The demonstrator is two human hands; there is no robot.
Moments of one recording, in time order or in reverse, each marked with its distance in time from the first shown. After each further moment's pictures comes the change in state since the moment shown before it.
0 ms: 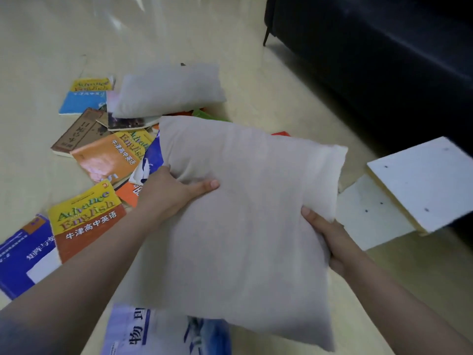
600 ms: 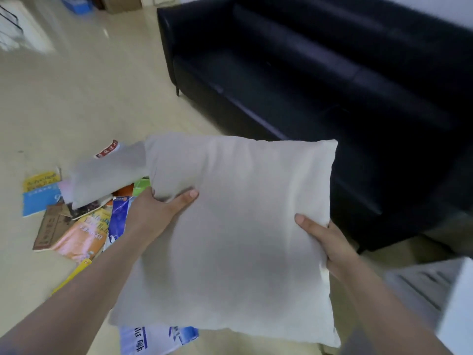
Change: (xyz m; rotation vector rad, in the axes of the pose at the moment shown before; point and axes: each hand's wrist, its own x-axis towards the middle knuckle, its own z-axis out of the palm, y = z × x) left_hand -0.182 0.405 -0.141 -0.074 -0.157 0.127; right_hand -0.298 -0.366 -0.102 0.149 0.254 -0.015
